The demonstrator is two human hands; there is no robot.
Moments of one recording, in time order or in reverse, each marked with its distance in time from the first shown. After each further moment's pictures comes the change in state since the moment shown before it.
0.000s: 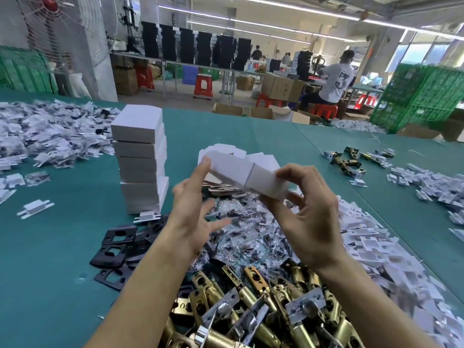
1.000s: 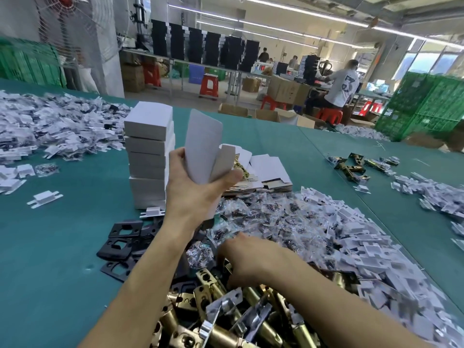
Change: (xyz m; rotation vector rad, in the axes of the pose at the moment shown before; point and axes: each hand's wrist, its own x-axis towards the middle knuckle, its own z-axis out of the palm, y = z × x) left_hand 0.008 0.009 -0.017 0.493 0.092 0.663; right_hand -0.010 -0.021 0.065 -0.563 -1.298 0.261
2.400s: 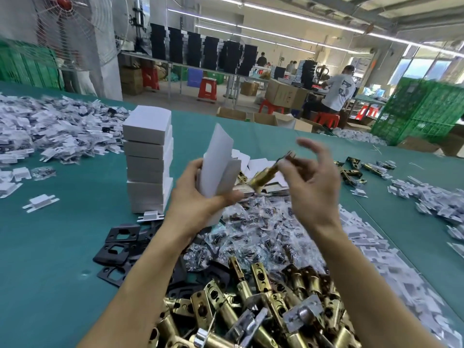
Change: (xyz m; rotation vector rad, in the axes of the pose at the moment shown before) left_hand 0.000 -0.008 -0.003 0.040 -0.215 -0.038; right_hand -0.022 0.057 -0.055 0.977 1.268 -0.056
